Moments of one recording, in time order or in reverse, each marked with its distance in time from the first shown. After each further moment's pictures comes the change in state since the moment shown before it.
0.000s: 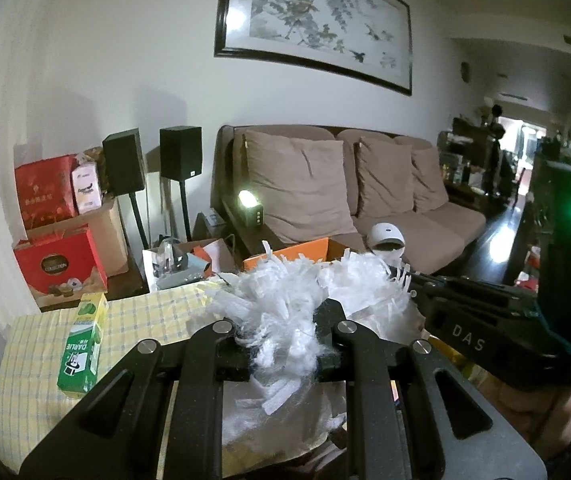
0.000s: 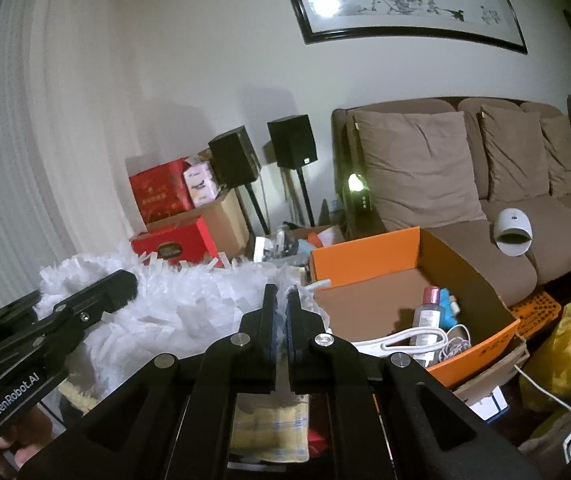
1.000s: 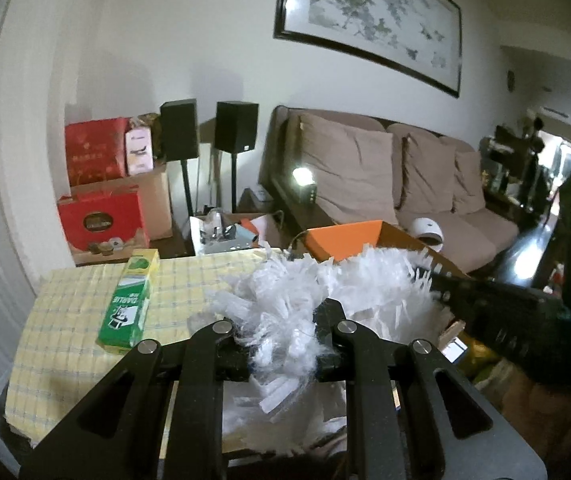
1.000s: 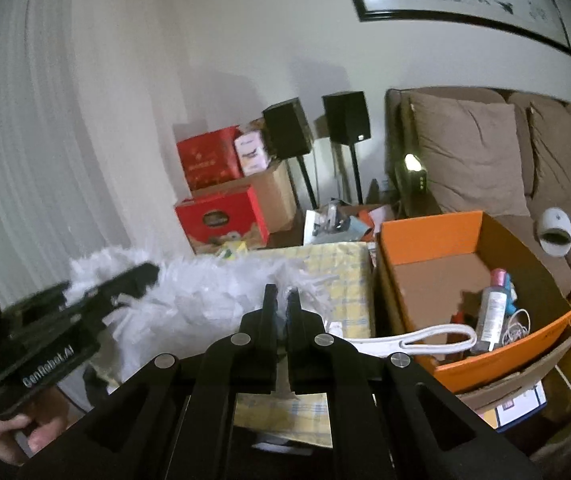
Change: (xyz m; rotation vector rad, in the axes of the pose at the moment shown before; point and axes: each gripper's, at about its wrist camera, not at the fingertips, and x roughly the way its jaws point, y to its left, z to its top) left arm -0.024 0.063 -0.039 -0.107 0.047 0.129; right arm 0.019 0.053 -0.022 -0.045 0.080 0.148
